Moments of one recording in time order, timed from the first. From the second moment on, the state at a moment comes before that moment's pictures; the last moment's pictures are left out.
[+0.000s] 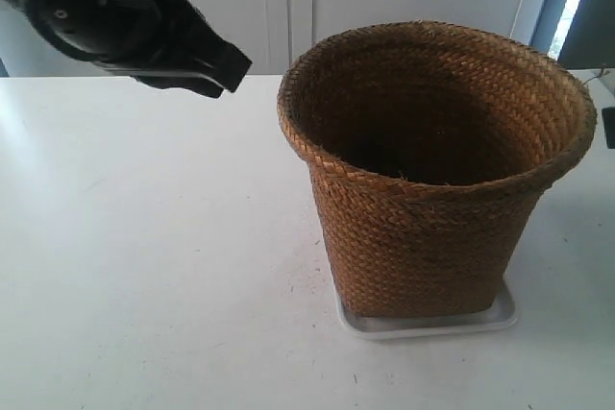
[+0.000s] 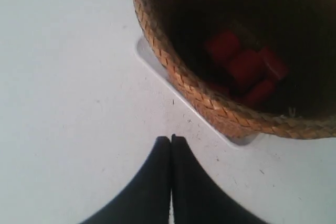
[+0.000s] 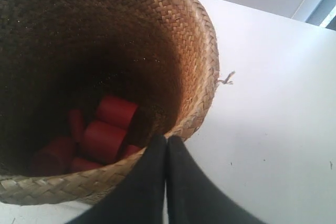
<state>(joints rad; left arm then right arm) -0.59 1.34 -1.38 -0.06 0.92 0.04 0.10 0.82 -0.88 0.00 0.75 -0.08</state>
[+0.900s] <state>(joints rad) -0.59 1.06 -1.21 -0.04 0.72 0.25 0.10 0.82 -0.88 0.00 0.75 -0.08</state>
